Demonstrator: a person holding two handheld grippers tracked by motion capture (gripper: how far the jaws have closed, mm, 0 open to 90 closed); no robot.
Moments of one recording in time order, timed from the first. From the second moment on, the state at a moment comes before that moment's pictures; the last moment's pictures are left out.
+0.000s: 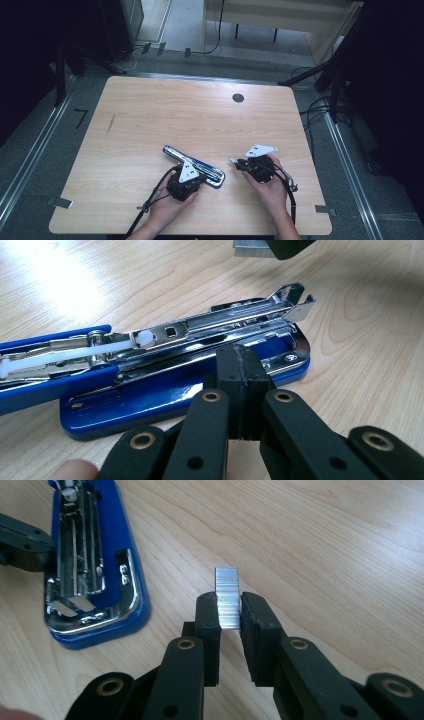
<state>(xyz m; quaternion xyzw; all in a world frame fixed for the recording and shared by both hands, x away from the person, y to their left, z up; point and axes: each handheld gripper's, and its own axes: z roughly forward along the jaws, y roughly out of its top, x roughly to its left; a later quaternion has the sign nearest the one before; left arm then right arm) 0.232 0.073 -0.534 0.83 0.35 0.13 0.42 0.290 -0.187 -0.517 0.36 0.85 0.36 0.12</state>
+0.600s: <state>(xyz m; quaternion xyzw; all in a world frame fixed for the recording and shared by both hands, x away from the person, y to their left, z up) 0.232 0.074 -0.534 0.83 0.35 0.13 0.42 0.278 -0.164 -0.496 0.30 0.87 0.38 0.12</state>
